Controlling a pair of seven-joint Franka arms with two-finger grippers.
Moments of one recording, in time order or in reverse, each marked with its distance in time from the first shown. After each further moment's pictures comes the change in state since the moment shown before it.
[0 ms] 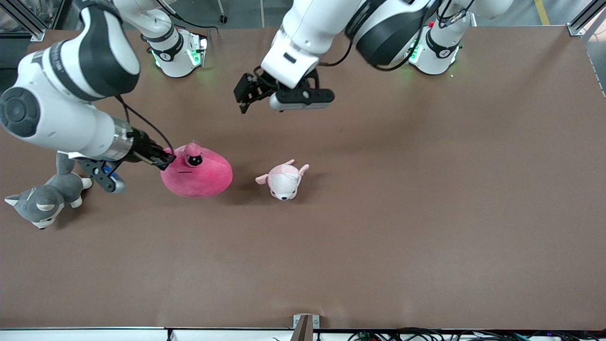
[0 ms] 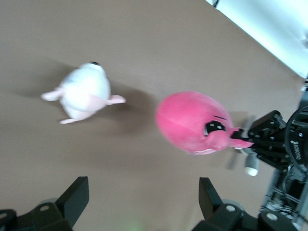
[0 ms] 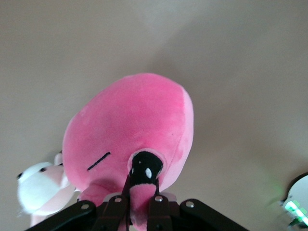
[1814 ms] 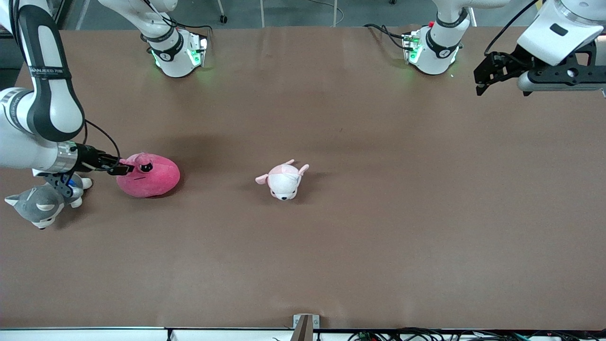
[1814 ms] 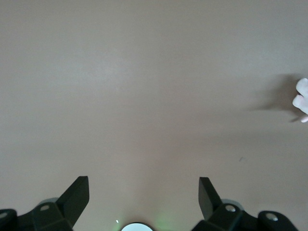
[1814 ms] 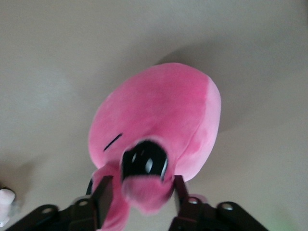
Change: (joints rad) left arm 0.594 -0.491 0.010 -0.393 0.235 -0.504 0.918; right arm -0.341 -0.005 0.010 -0.346 0.040 0.278 -0.580
